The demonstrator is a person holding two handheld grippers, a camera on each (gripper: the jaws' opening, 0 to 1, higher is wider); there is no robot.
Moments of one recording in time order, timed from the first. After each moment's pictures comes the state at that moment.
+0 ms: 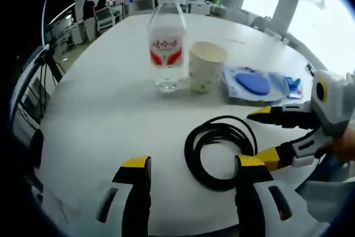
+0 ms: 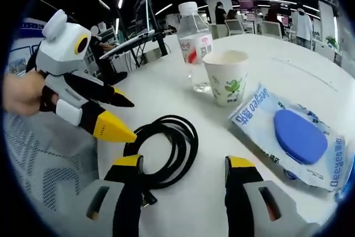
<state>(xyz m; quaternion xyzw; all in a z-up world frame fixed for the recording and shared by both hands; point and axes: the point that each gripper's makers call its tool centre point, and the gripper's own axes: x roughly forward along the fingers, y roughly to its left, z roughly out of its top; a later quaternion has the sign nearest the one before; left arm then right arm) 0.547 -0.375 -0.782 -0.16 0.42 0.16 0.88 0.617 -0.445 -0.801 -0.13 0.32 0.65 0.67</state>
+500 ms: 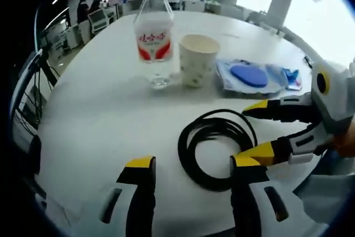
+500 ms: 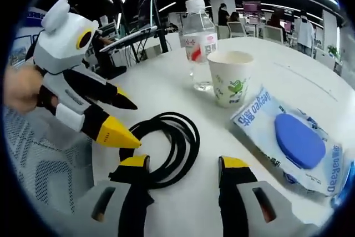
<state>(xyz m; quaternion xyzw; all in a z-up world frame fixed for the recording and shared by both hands) 0.554 -0.380 -0.797 -0.14 0.43 0.14 0.88 0.615 -0.442 -0.807 -0.16 0.30 0.66 0.67</state>
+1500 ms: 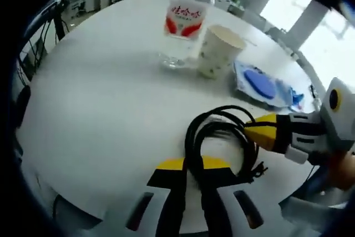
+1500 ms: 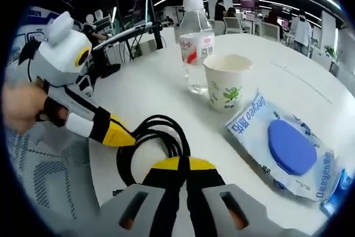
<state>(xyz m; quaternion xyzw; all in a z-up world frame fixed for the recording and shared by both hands) 0.543 -0.399 -0.799 -0.28 0.43 0.17 0.84 0.625 -0.437 -0.791 -0.18 0.32 0.63 0.68</state>
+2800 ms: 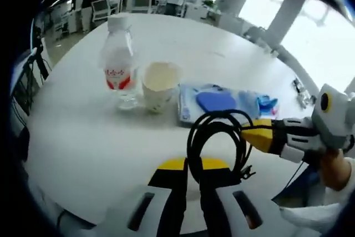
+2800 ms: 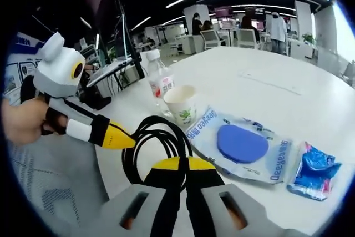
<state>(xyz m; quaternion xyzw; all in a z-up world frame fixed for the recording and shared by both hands) 0.615 -0.447 -0.726 -0.23 0.40 0.11 0.88 0.684 -0.507 -0.726 -0.08 0.31 0.59 0.74</state>
